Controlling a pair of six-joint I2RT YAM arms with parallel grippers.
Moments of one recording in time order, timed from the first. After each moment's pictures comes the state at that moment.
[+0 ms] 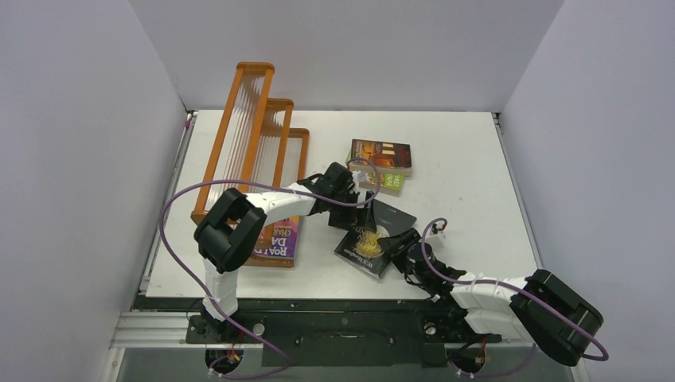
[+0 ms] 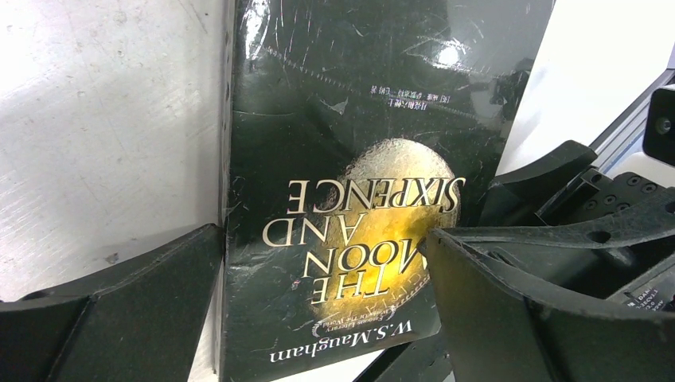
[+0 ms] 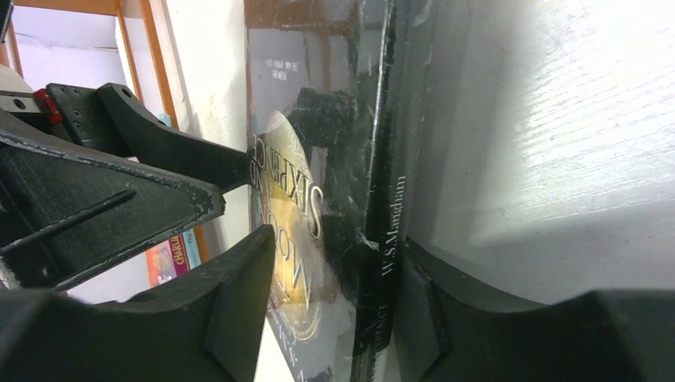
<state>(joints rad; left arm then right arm) -0.75 1.94 1.26 -0.27 0.40 -0.60 0.77 1.13 0.06 0.51 0.32 1.38</state>
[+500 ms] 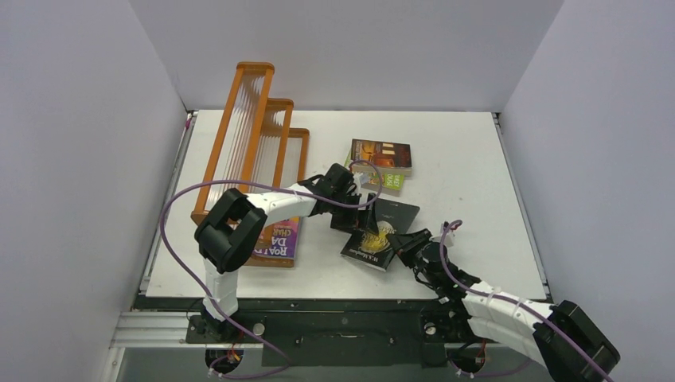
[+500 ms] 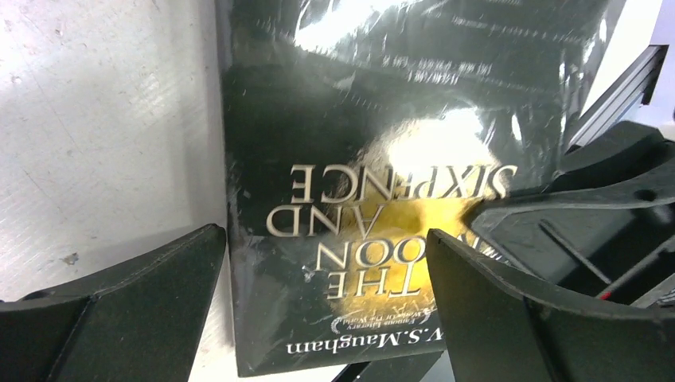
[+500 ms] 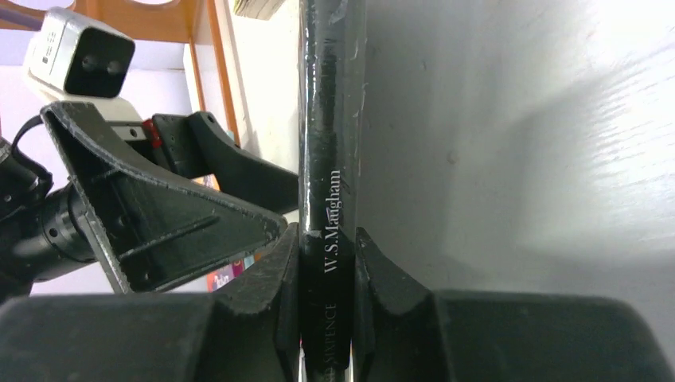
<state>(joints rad) -0.76 1.94 1.26 -0.27 0.44 -0.61 0.68 0.92 0.03 0.45 0.26 1.39</state>
